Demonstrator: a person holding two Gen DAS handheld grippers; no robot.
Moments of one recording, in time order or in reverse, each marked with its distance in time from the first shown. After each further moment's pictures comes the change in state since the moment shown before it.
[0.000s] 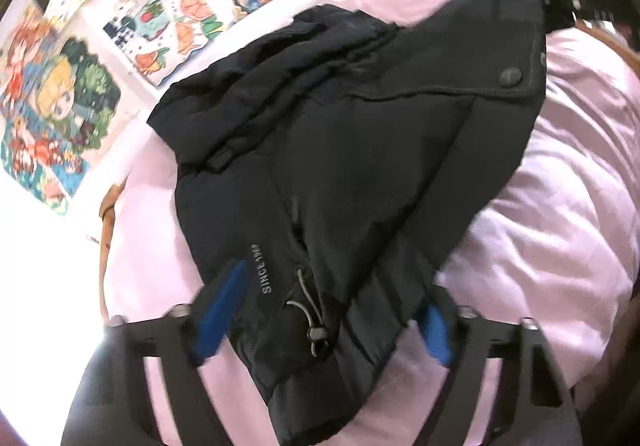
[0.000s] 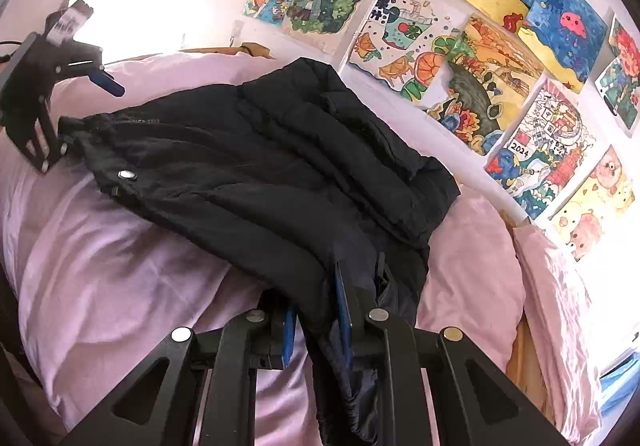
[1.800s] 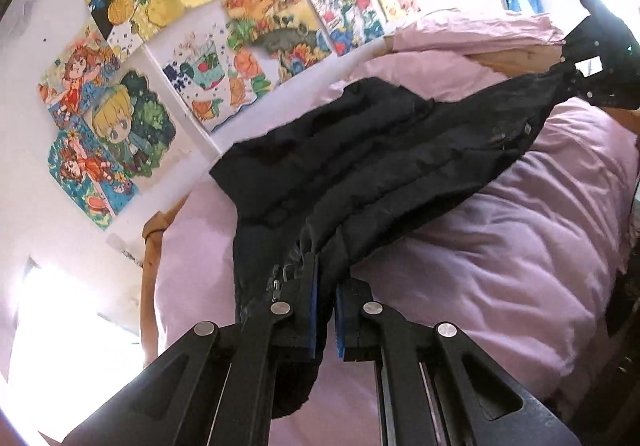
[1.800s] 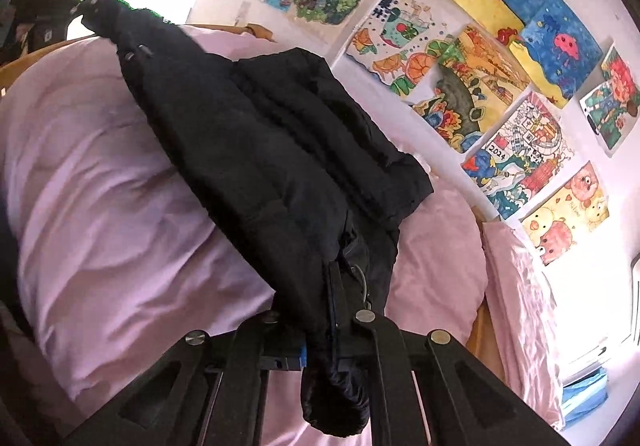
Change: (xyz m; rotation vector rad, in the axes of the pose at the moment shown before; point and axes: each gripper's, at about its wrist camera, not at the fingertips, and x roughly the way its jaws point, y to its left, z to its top) left arm -0.118 0.003 -0.001 -0.051 -0.188 0.094; right arm -0.068 0.005 -0.034 -0.102 0.062 -0.068
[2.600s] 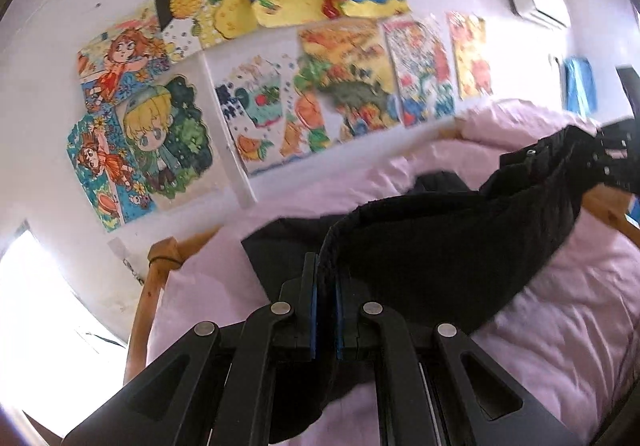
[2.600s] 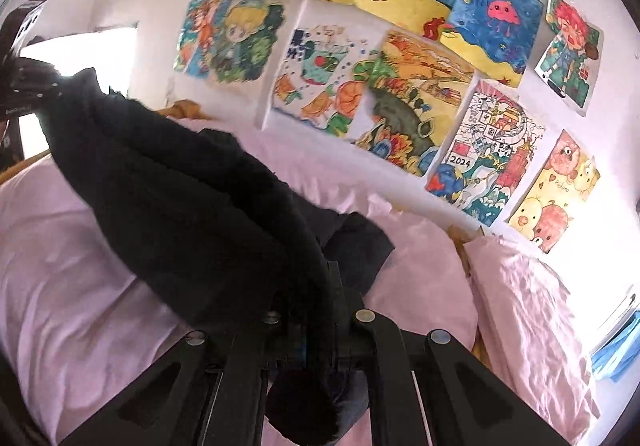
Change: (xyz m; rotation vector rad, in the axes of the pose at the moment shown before) left arm 0.060 0.094 0.113 -0.296 -0.170 0.091; right arm 0.054 -0.137 0.080 0.289 -0.172 -0.057
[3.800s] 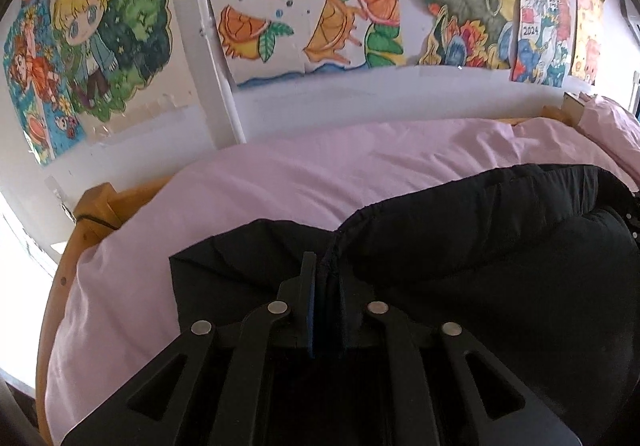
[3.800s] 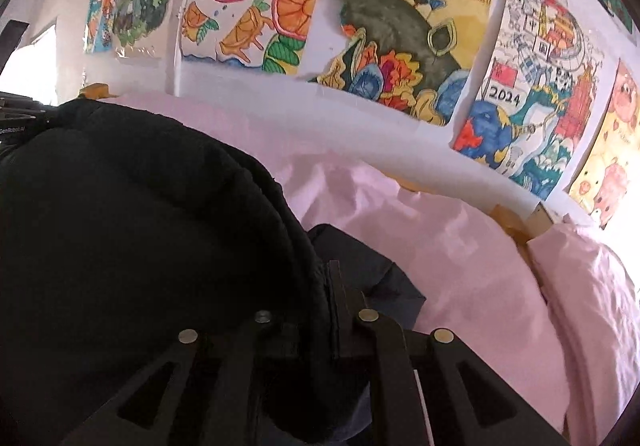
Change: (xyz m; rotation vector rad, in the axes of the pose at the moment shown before) left arm 0.334 0.075 0.001 -0.190 0.294 0.033; right arm 0.303 -0.073 0.005 0.143 0.128 -0.023
